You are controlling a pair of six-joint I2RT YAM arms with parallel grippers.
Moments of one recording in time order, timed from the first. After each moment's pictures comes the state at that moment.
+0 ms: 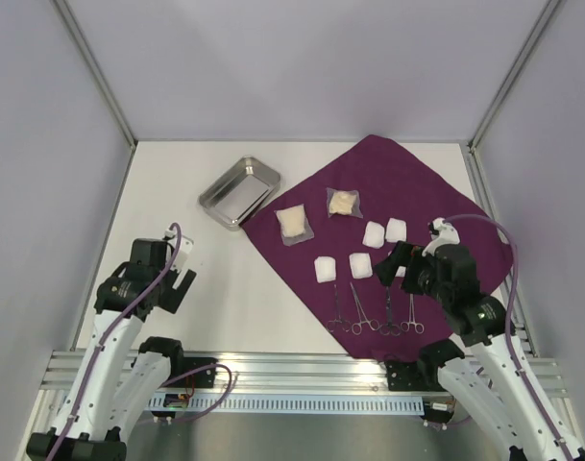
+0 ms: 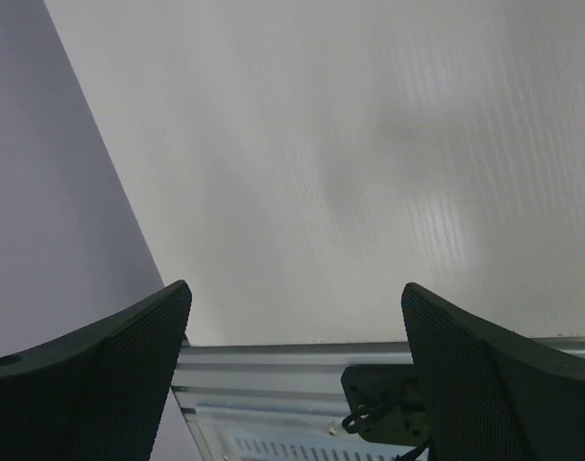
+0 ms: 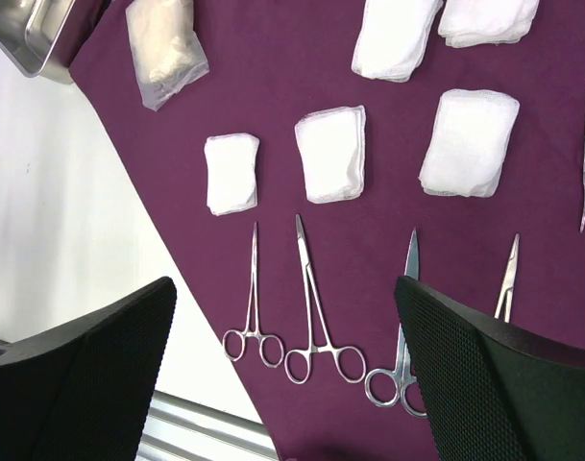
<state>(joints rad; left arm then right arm) -0.13 0.70 0.74 -1.05 -0.26 0.37 0.34 0.56 0.65 -0.68 -0.05 0.52</state>
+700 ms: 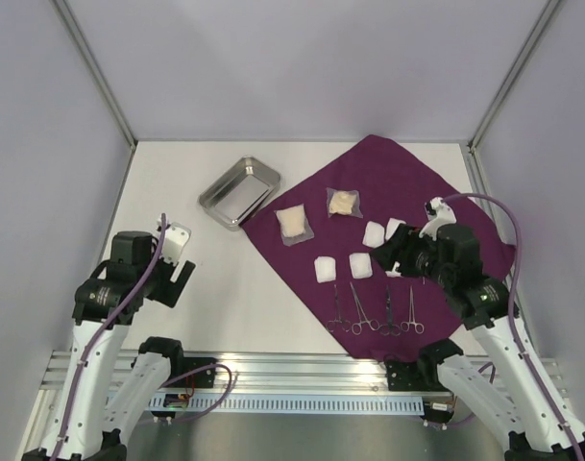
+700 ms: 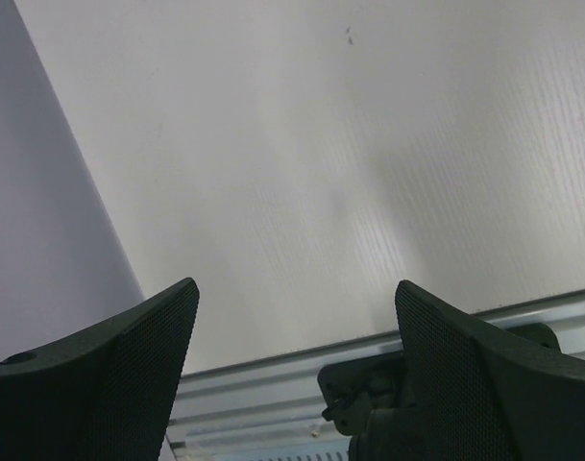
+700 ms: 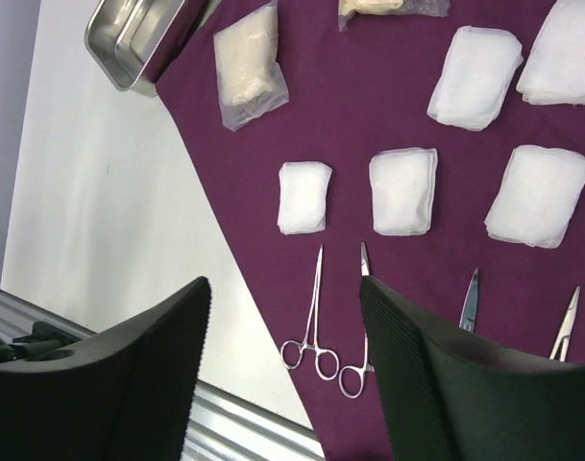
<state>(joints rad) -0.13 0.68 0.96 -1.17 -0.09 0.37 0.34 0.69 0.81 -0.64 -0.16 0.54</state>
